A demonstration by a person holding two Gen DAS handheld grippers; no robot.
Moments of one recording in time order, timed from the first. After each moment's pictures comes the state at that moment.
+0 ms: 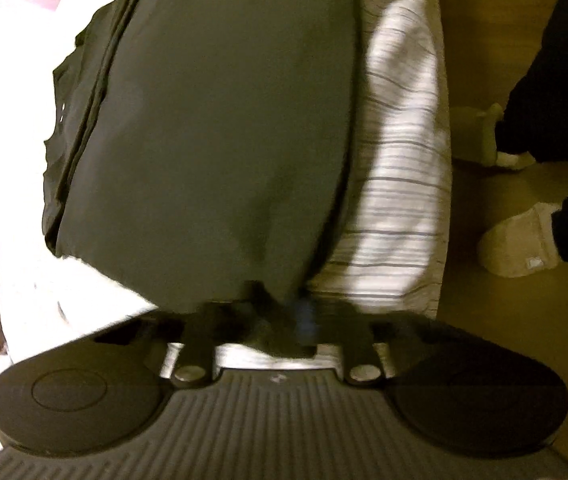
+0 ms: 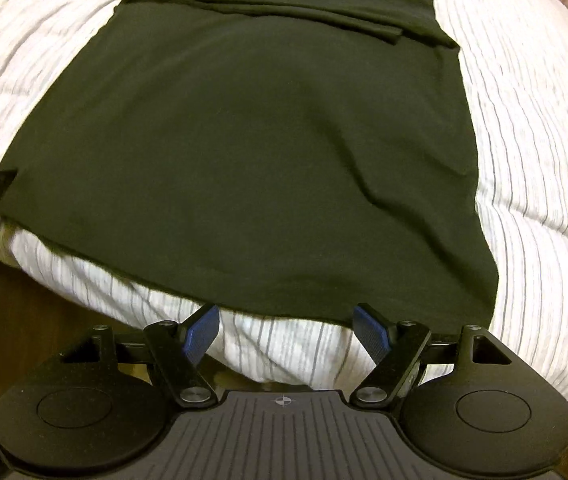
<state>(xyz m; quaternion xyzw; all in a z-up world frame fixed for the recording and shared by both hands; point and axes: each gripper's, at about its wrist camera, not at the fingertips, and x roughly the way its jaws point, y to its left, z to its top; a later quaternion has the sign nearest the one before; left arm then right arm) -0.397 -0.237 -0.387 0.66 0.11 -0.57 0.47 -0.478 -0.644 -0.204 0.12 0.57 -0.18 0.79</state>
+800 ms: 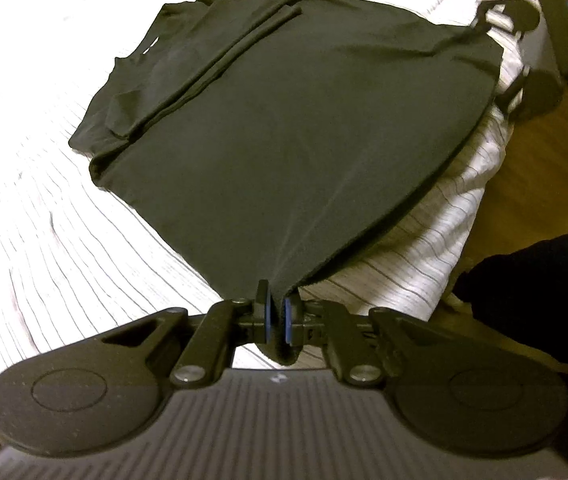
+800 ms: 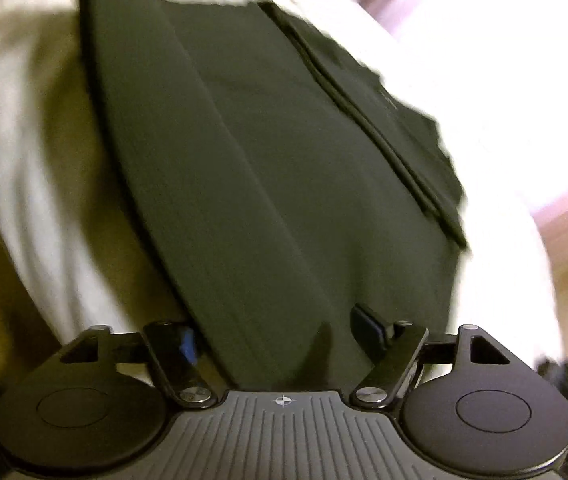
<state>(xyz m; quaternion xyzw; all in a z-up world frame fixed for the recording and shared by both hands) -0.322 -0.273 -0.275 0.49 0.29 -0.59 0.57 -0.477 -0.627 -0.283 -0.25 0.49 -0.14 0.82</state>
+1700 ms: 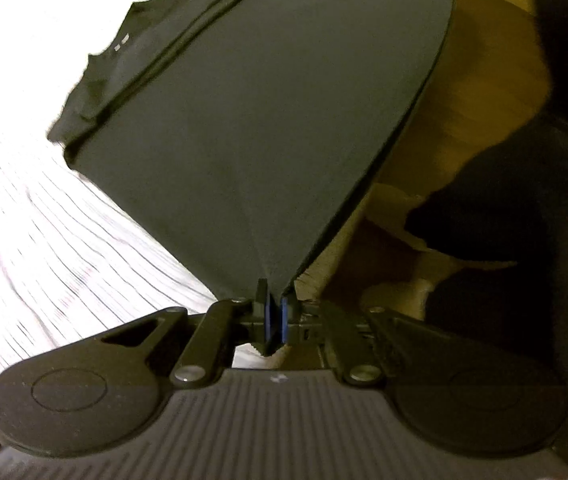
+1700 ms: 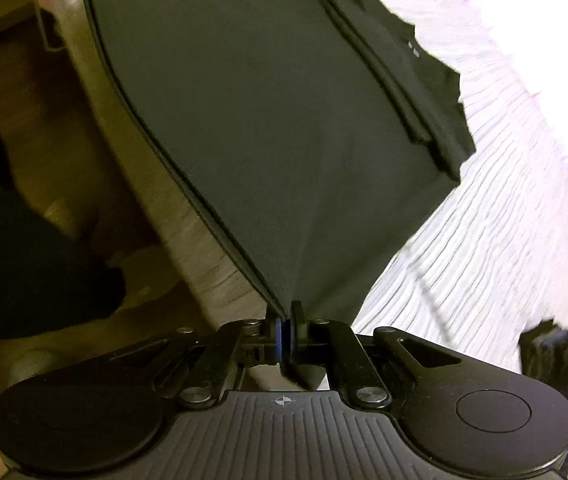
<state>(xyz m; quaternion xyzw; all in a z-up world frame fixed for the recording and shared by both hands) -0.376 -0.159 -0.257 0.52 0.31 -0.62 0.51 -0.574 -0.618 -0.178 -0.22 0.61 -0.02 0.76</state>
